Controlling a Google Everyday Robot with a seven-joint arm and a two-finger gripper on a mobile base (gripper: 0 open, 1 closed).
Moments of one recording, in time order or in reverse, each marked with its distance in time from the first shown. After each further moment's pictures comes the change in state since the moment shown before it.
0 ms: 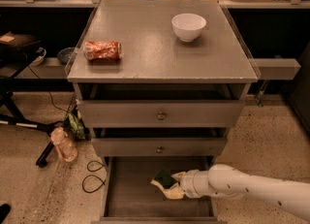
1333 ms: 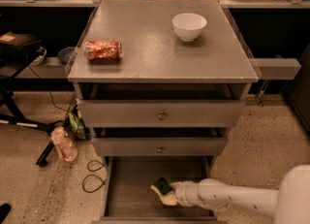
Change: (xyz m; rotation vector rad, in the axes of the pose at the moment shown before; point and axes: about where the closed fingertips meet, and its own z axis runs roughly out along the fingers) arm 0.072 -0.031 0.093 0.062 -0.012 0.137
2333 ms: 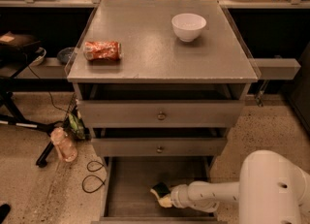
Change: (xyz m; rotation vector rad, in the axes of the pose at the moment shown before) arm 0.043 -0.022 0.063 0.070 0.096 0.084
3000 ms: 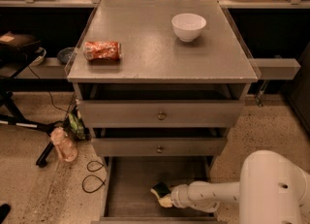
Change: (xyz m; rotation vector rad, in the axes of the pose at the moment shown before) arm 0.000 0.001 0.001 -0.002 0.002 -0.003
